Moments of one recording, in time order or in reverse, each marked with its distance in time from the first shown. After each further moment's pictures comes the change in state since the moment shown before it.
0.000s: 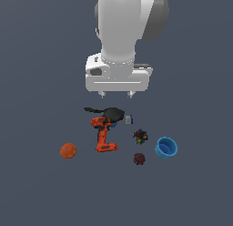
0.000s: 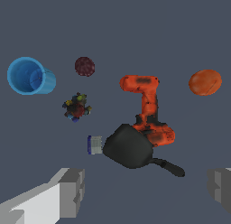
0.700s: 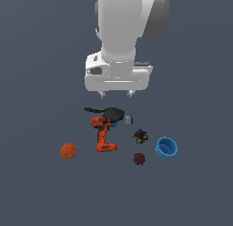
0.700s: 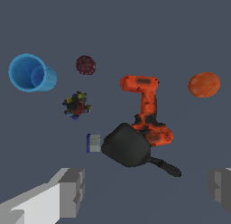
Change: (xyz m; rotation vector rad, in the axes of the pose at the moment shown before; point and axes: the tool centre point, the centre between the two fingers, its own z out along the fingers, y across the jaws) arm 0.000 0.001 -0.004 -0.007 -0.005 -0.031
